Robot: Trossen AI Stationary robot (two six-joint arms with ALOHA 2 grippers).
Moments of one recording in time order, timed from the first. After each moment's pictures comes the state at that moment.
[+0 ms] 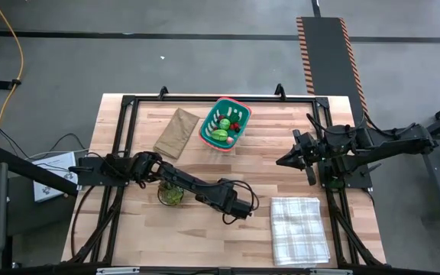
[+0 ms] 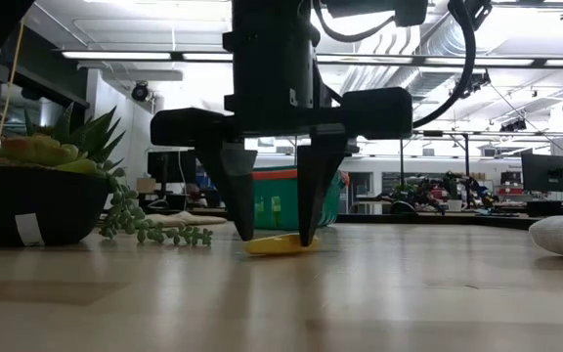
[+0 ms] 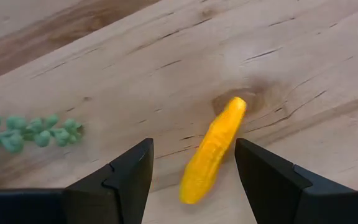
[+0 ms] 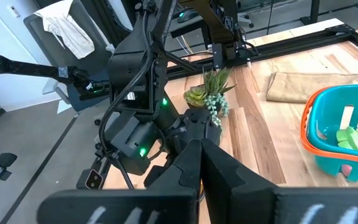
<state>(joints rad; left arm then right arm) -0.21 2.37 1.96 -1.14 -0.18 -1.49 0.15 0.72 0.79 -0.36 -0.05 0.29</state>
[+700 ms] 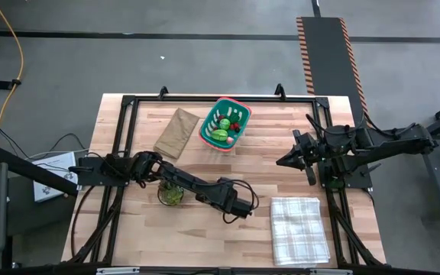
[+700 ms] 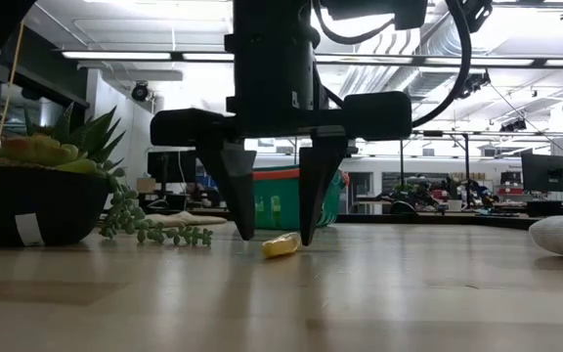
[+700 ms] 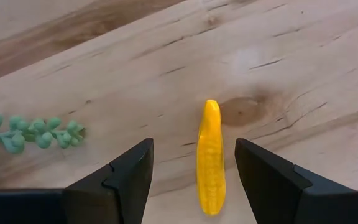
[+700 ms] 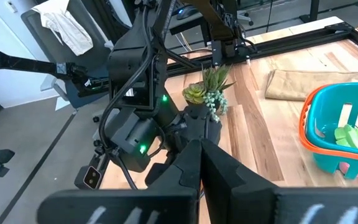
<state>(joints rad) -0.21 2.37 1.96 -1.15 -0.19 -1.53 0.15 0.72 0.79 -0.38 -0.04 0.28</state>
